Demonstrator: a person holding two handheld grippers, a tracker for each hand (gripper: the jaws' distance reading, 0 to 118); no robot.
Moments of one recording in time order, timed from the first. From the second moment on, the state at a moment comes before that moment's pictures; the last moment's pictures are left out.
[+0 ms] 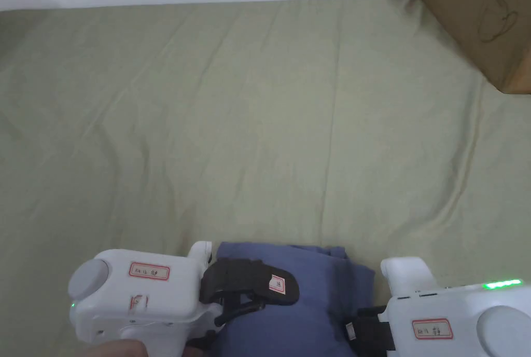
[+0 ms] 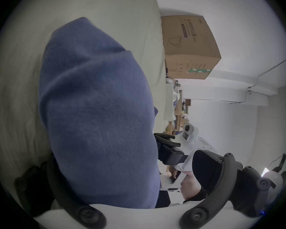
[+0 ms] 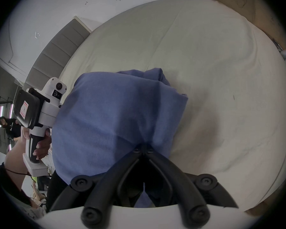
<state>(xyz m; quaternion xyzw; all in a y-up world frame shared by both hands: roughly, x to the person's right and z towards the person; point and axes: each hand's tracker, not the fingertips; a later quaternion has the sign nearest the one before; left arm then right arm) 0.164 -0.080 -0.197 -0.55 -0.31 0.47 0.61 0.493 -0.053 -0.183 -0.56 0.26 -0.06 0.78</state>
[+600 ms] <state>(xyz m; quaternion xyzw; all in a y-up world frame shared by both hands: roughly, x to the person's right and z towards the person) 0.108 0.041 -0.157 -0.53 -0.12 0.18 0.82 0.500 0.034 -0.143 -0.44 0.26 -0.06 0.86</state>
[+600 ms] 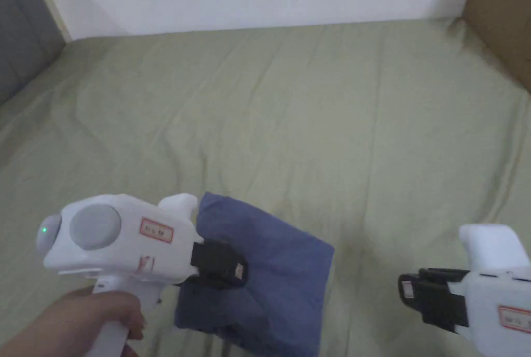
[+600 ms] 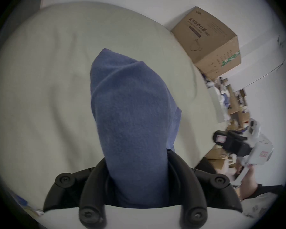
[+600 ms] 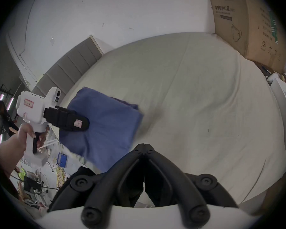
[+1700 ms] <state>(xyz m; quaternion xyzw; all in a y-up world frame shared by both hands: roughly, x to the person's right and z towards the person) -0.062 0.100 -0.123 -0.39 0.26 -0.19 0.86 0.499 0.073 -0.157 -0.40 0.20 -0.05 0.89</state>
